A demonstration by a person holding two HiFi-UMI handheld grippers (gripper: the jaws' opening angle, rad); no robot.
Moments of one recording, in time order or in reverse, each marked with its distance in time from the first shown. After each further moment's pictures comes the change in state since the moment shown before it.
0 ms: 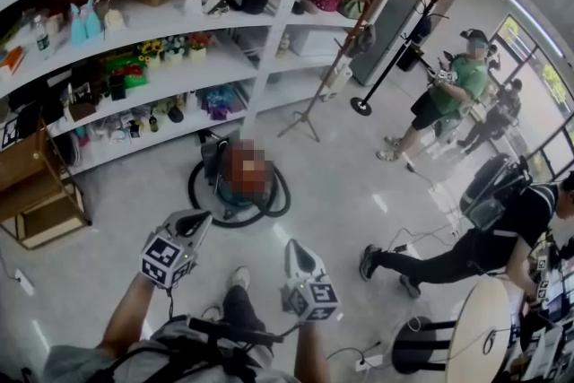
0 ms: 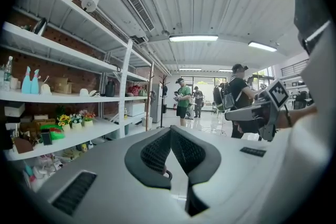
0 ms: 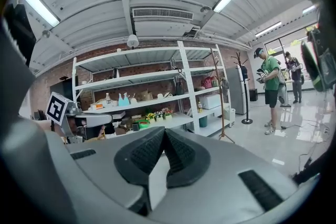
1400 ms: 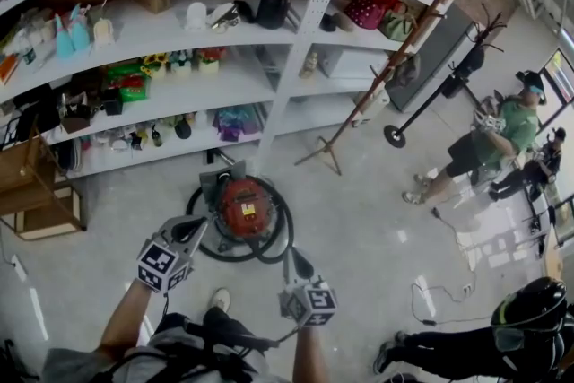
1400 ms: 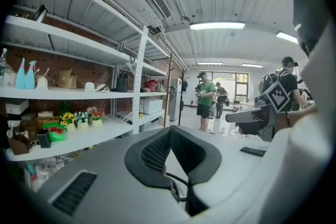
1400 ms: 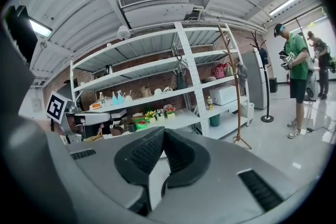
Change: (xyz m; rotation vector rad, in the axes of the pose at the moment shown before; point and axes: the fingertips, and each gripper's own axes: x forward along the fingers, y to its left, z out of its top) left arm 0.231 0.135 0.026 -0.063 0.049 0.178; right arm 0.255 -0.159 0.059 0.023 0.087 0.190
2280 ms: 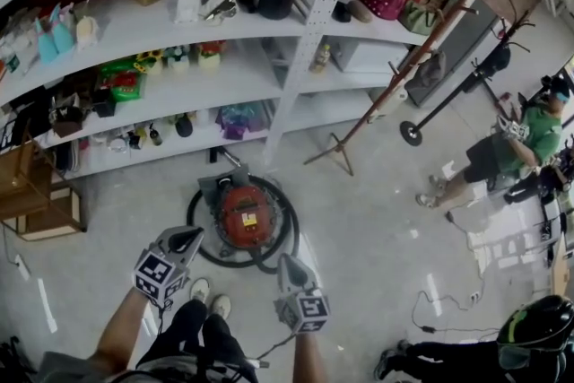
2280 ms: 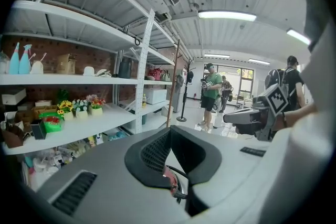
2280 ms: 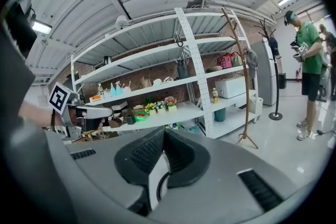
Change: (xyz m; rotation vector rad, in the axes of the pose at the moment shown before) left arm 0.085 0.050 -0.044 -0.042 0.101 0.024; right arm 0.101 -0.051 -0.028 -0.018 0.067 0.068
